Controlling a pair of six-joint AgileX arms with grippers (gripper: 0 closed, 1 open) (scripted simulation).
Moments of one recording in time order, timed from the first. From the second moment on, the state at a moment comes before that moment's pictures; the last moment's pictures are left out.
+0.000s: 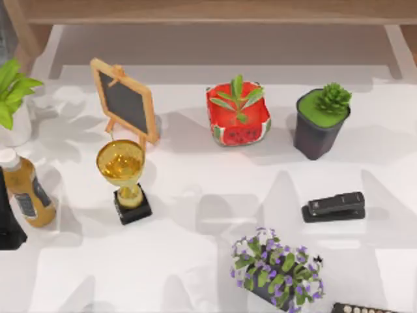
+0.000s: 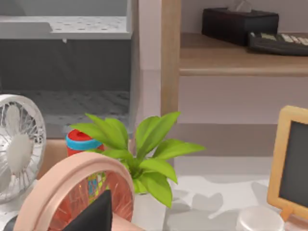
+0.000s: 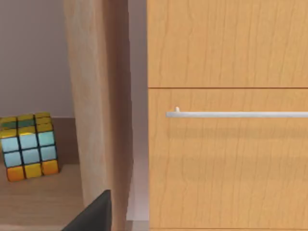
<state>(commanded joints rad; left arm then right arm) 0.00 0.00 0.00 0.00 0.00 0.00 -0.45 1.20 0.69 0.51 -0.45 0.02</state>
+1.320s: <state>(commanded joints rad) 0.00 0.00 0.00 0.00 0.00 0.00 -0.48 1.99 1.00 1.01 -0.44 -1.08</state>
